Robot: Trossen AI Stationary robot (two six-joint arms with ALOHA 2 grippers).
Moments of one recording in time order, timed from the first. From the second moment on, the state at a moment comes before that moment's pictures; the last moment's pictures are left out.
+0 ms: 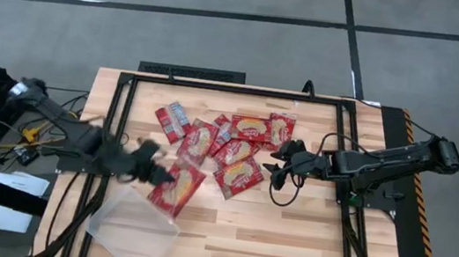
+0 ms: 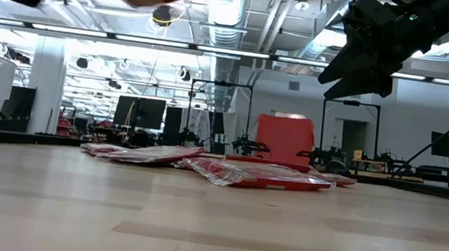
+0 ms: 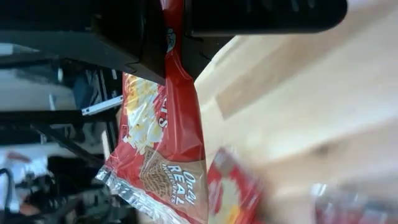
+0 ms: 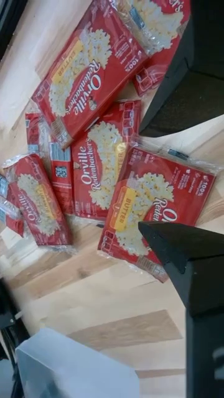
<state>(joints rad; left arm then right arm) -0.55 0.95 0.78 -0.41 -0.46 -1.59 0.13 1.12 0.65 -0.19 0.39 0.59</state>
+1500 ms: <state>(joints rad) -1.03 1.45 0.78 -0.39 -0.42 -2.24 0.10 1.12 0.65 -0.19 0.39 0.59</state>
